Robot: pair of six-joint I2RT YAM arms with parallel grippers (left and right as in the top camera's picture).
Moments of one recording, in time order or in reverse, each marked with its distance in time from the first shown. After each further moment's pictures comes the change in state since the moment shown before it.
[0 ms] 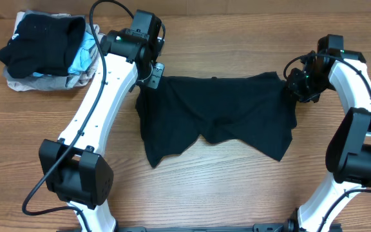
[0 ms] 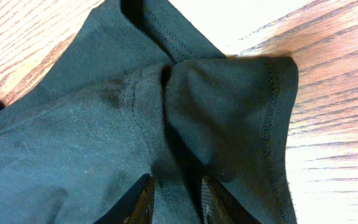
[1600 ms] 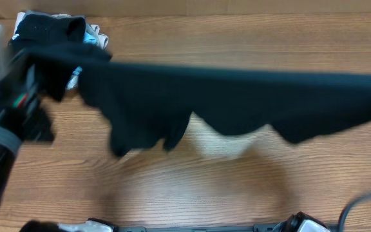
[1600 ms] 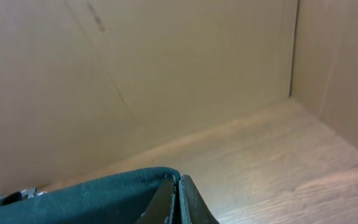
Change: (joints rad) left arm -0.009 -0.416 1.106 -0.460 -0.149 -0.064; right arm -0.322 -0.785 1.068 -0.655 -0.039 -0.029
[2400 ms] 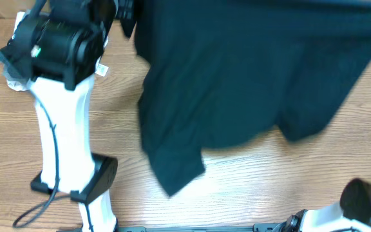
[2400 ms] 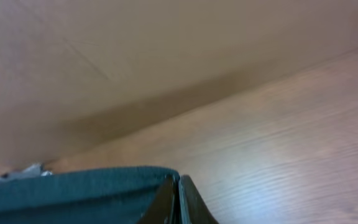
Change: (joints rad) left arm 0.044 0.528 -0.035 0.351 0.052 0.089; right arm 0.044 0.496 -0.145 0.313 -0.154 -0.021
